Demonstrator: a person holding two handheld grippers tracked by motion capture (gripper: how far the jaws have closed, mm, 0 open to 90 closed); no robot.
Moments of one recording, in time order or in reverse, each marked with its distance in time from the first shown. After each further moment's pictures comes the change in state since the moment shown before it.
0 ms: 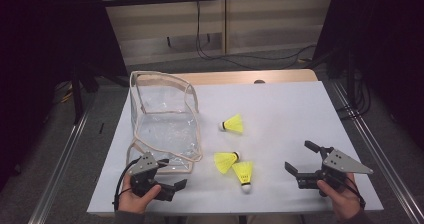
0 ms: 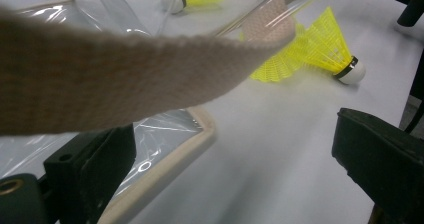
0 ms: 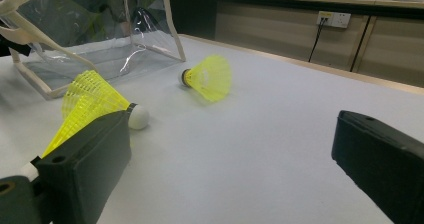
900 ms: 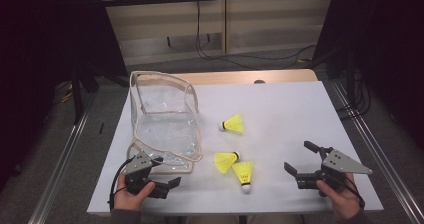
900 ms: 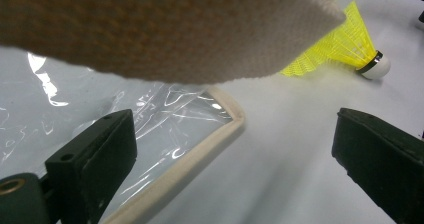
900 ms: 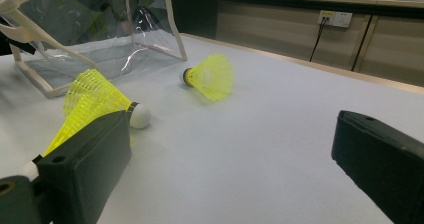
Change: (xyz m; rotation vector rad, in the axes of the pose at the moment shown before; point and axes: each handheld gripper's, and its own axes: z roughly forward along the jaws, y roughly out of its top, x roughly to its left) left arm 0.014 -0.007 -0.005 -0.006 0.028 0.004; right arm 0.001 0.000 0.001 0.000 0.005 0.001
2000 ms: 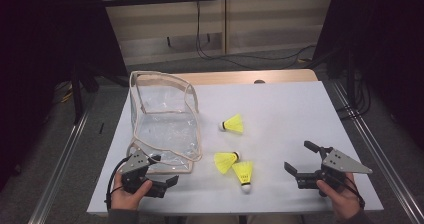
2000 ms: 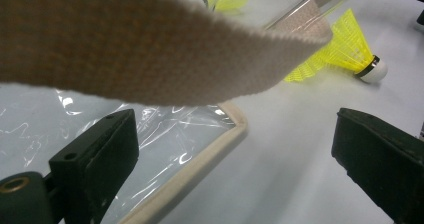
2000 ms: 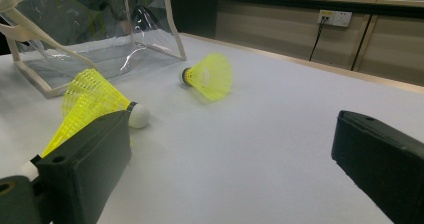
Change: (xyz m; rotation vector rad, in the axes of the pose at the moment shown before) left arm -0.001 0.008 -0.008 -0.008 0.011 0.024; right arm -0.001 0.000 0.000 0.002 -0.002 -0.002
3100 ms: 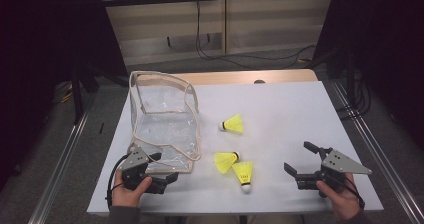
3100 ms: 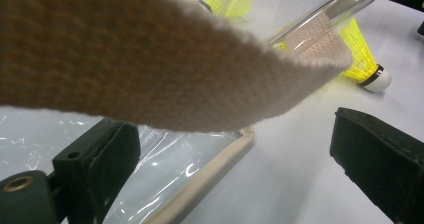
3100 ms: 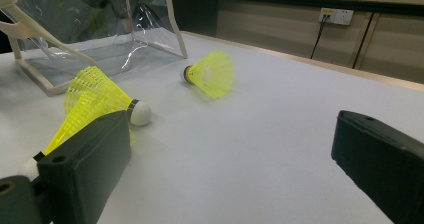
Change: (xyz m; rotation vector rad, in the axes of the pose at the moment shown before) left arm 0.008 0.001 0.004 -0.021 -0.004 -0.008; right arm 0.001 -0.001 -0.001 0.004 0.005 0.002
